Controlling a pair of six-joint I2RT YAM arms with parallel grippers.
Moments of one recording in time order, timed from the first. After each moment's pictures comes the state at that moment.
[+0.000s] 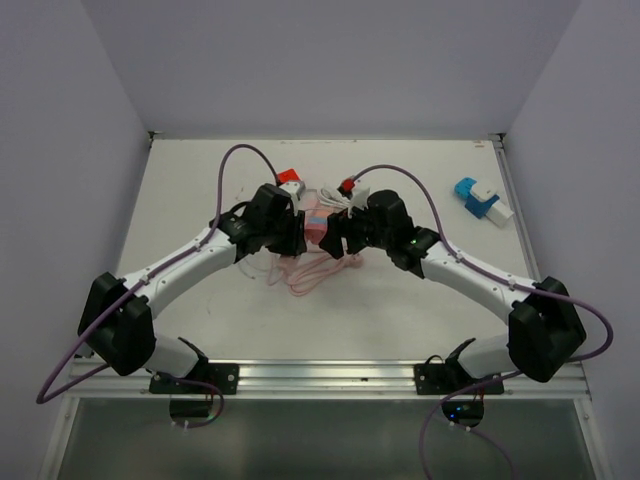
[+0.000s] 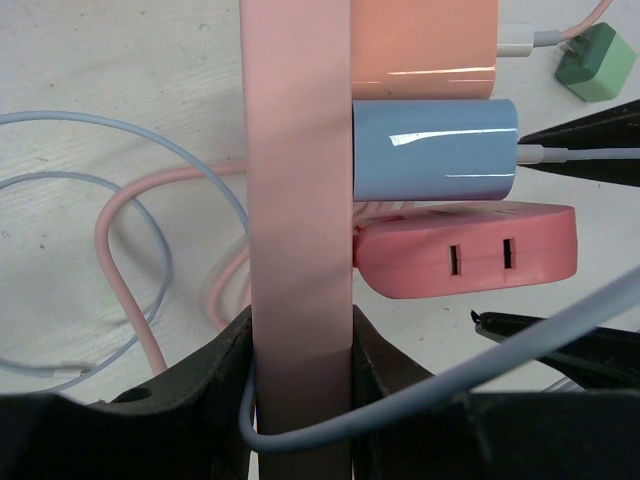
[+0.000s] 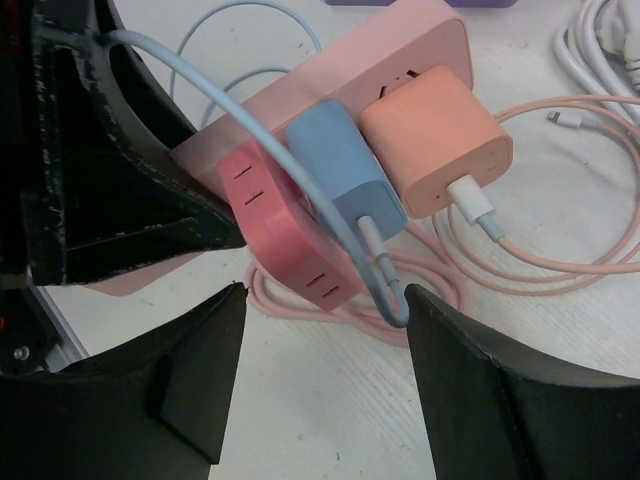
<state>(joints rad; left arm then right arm) -0.63 1.43 1.07 -0.49 0.05 -0.41 0.67 1.39 0.94 -0.06 -0.22 0.24</state>
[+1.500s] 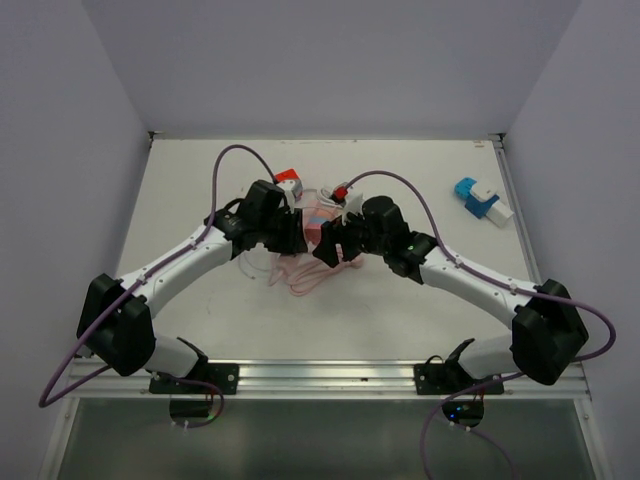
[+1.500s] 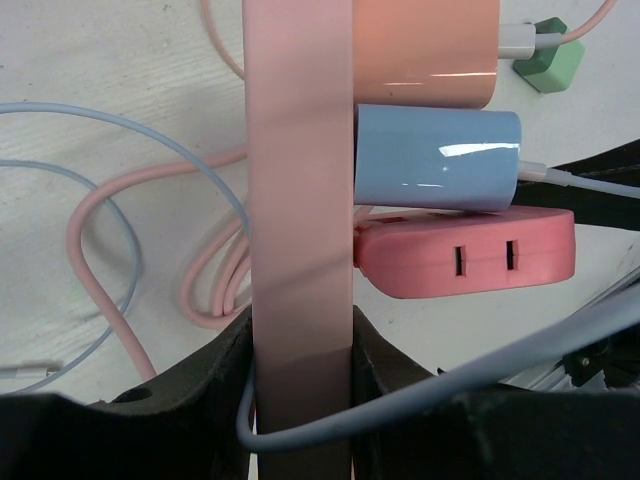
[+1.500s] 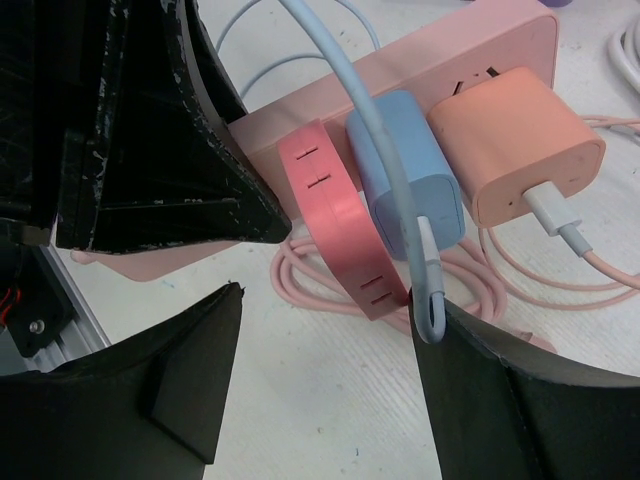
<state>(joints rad) -0.58 1.42 1.08 -0.51 0.16 -0.43 0.73 1.38 0.93 -0.05 -0.23 0.23</state>
